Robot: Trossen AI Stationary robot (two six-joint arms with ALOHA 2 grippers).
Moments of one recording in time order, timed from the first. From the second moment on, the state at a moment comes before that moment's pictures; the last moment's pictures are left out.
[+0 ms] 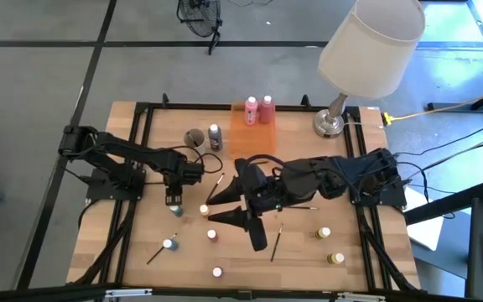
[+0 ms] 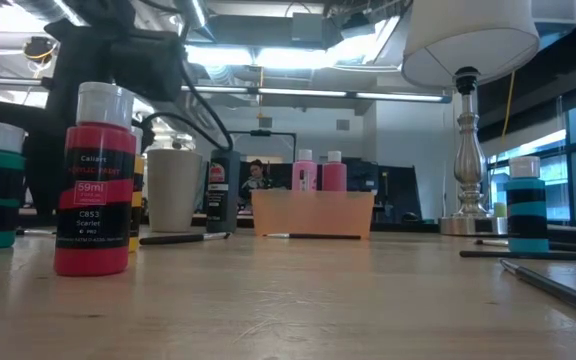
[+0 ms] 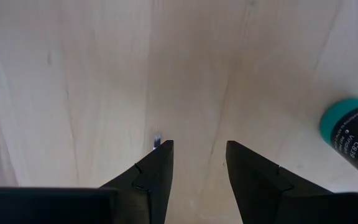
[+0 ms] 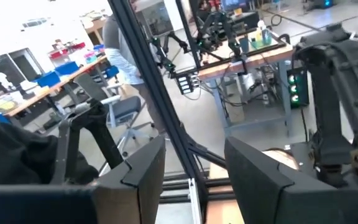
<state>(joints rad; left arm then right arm) 0.01 1.44 0.75 -0.95 -0.01 -0.15 0.42 1.95 2.35 -0.48 0.15 0.39</state>
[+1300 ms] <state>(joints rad) 0.05 1.44 0.74 -1.01 0.00 -0.13 0.42 1.98 2.35 -0.38 0.12 0.42</state>
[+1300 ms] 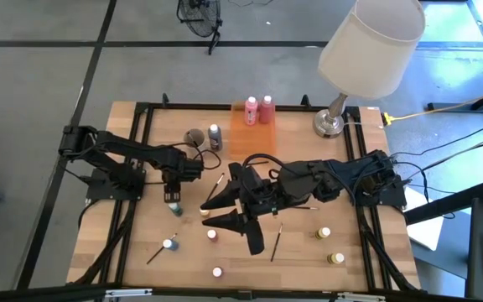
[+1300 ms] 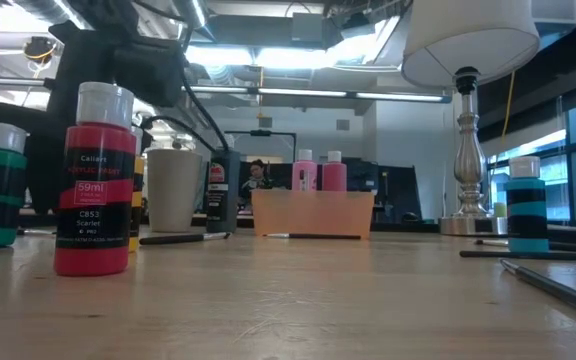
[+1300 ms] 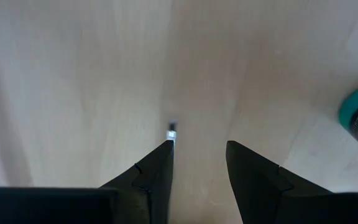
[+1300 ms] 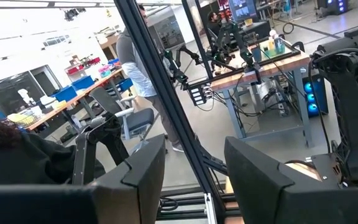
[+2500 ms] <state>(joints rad) 0.12 1.42 0.77 -1.00 -0.03 -0.10 0.40 1.98 2.35 -0.38 0.12 0.41</state>
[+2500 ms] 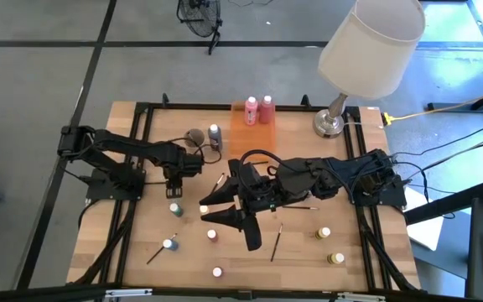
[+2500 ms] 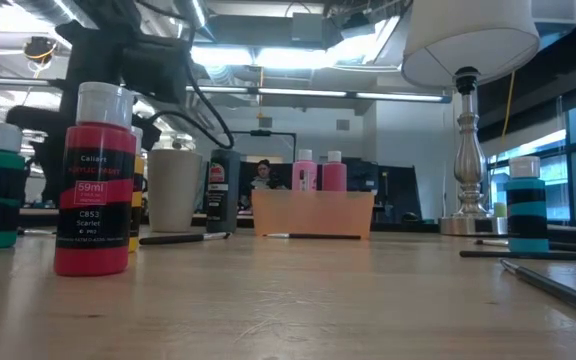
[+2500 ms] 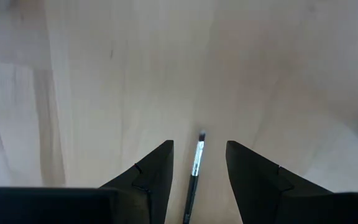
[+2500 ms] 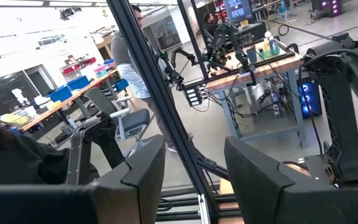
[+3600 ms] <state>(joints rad) 0.15 1.42 0.73 -0.98 0.00 -0.16 0.39 1.98 2.35 -0.38 0.12 0.41</state>
